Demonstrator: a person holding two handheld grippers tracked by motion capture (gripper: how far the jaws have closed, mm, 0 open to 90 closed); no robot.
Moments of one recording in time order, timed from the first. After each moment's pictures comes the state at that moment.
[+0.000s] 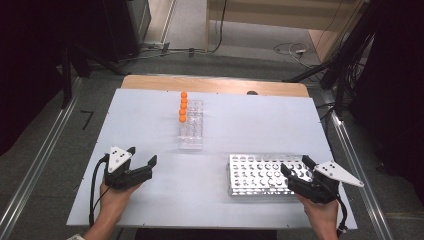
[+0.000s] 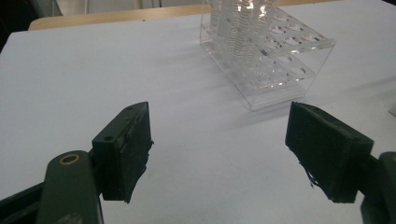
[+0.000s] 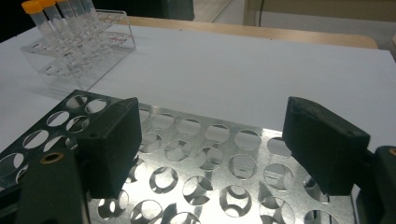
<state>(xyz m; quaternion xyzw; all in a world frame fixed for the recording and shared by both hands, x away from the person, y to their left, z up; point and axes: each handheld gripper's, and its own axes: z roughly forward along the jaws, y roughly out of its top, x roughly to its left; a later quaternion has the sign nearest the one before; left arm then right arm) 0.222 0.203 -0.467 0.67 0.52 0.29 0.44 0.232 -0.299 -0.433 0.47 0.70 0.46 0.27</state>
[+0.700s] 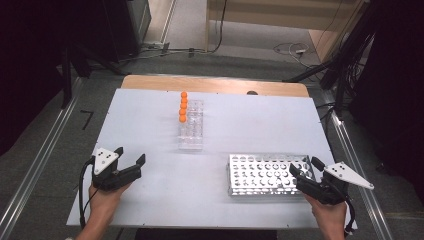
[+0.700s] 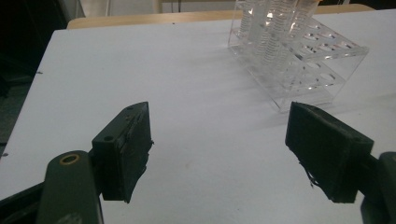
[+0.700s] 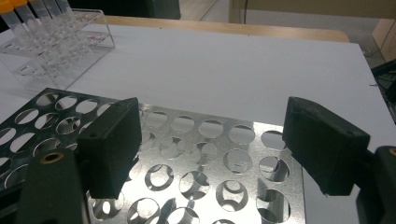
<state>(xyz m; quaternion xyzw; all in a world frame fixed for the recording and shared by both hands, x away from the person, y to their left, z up) 0.215 0.228 -0.468 0.64 0.55 0.31 0.44 0.231 -0.317 -0.435 0.49 0.69 0.45 0.28</state>
